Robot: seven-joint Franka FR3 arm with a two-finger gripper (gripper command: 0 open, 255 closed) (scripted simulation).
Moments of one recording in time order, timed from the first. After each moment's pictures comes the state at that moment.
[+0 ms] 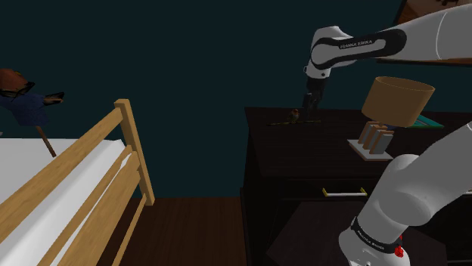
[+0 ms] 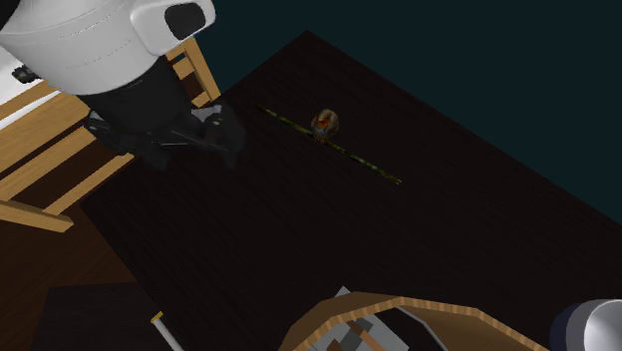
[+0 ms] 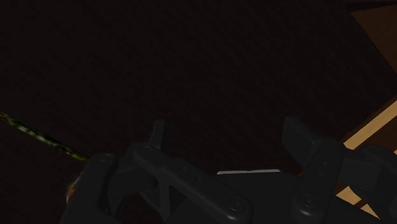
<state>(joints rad) -0.04 -0.37 -0.41 -2.21 -0.20 1.81 -0.34</state>
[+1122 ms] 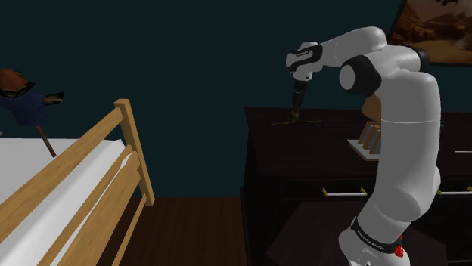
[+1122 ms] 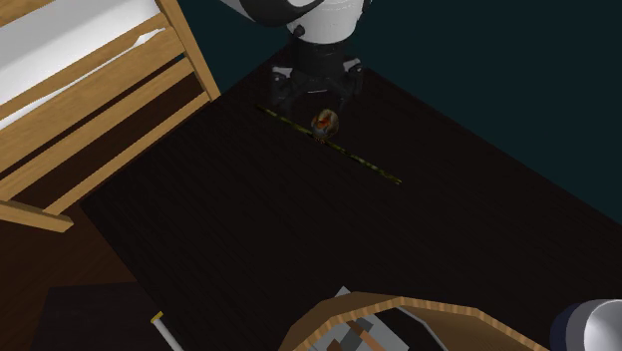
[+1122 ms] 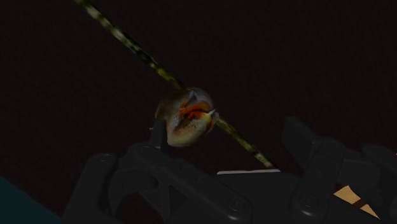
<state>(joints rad) -0.20 0.40 -0.57 -1.56 0.21 1.82 -0.93</state>
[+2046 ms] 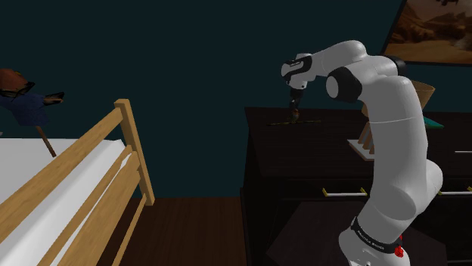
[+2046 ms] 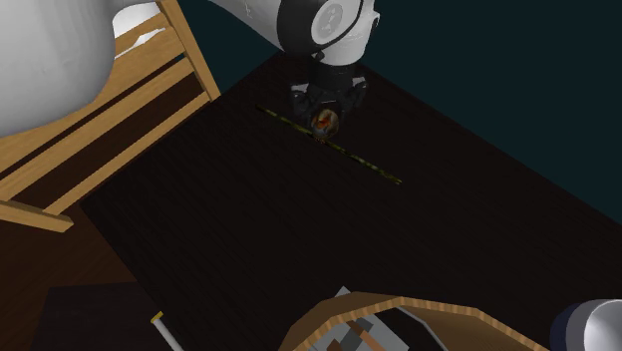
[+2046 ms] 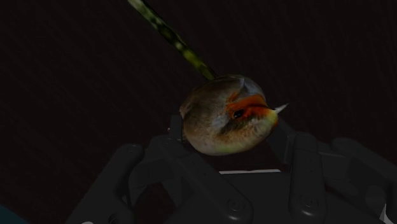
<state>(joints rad) -0.26 0.56 -0.53 -1.46 0.29 1.87 -1.00</state>
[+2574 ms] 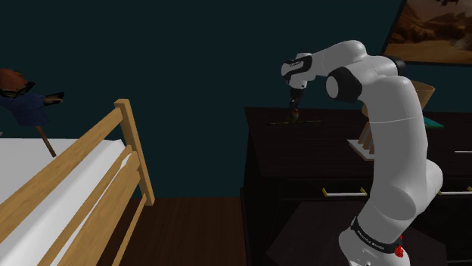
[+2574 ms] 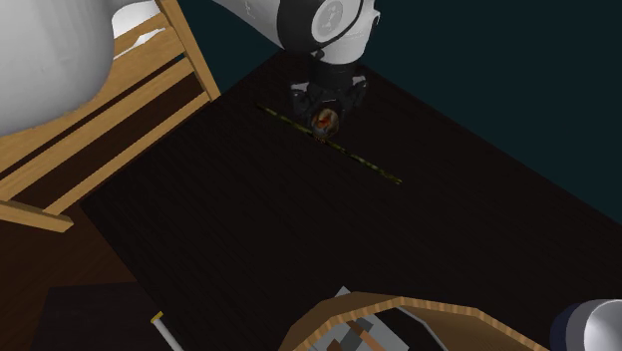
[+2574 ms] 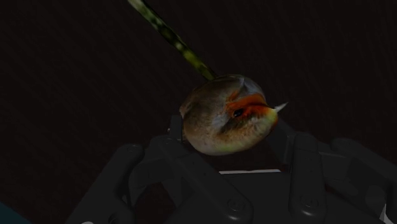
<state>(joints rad) -0.27 0.56 -0.53 -1.46 0.29 1.86 -1.00</state>
